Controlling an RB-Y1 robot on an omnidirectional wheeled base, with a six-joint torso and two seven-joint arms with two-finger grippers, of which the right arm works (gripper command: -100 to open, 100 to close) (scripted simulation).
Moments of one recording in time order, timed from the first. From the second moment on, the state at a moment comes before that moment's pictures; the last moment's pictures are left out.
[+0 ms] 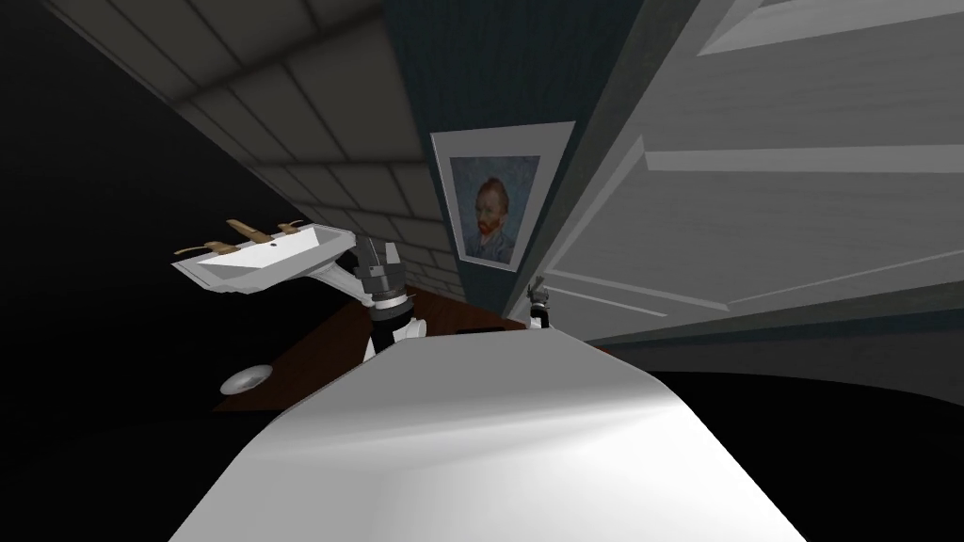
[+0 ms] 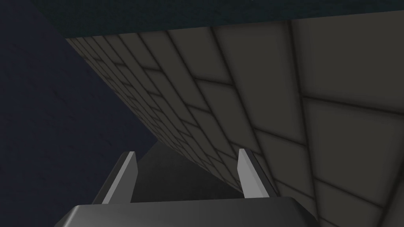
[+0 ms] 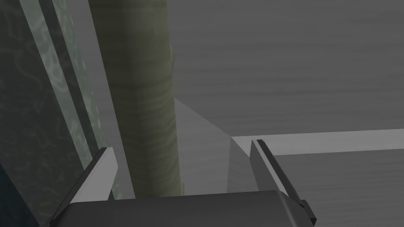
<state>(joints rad) -0.05 -0.16 -0.15 -0.69 -0.34 -0.80 -1.46</state>
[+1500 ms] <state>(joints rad) 0.00 -0.20 -0.13 -0.67 -0.33 -0.80 -1.51</state>
